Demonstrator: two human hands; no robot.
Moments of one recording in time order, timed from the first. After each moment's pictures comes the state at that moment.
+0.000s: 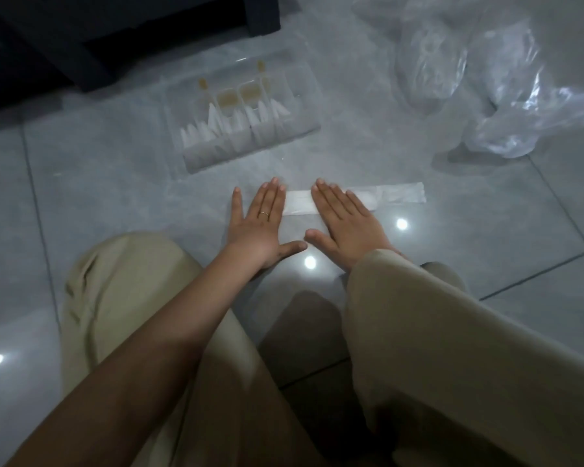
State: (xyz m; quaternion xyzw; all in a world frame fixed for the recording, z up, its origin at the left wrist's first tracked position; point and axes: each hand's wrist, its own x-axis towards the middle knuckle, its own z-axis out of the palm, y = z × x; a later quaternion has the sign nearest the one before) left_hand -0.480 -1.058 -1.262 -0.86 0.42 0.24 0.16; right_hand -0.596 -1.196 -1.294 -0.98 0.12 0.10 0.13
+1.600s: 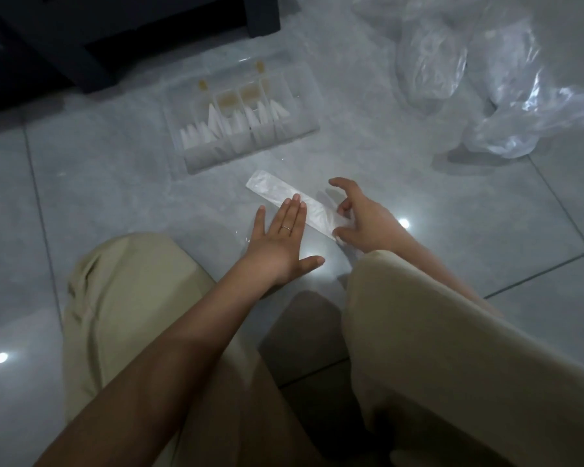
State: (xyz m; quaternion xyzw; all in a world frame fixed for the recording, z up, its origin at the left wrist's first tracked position) left_hand -0.509 -1.063 -1.255 -0.83 0.46 0.31 0.10; right_hand -0.601 -1.217 -1.250 -0.87 0.24 0.12 0.41
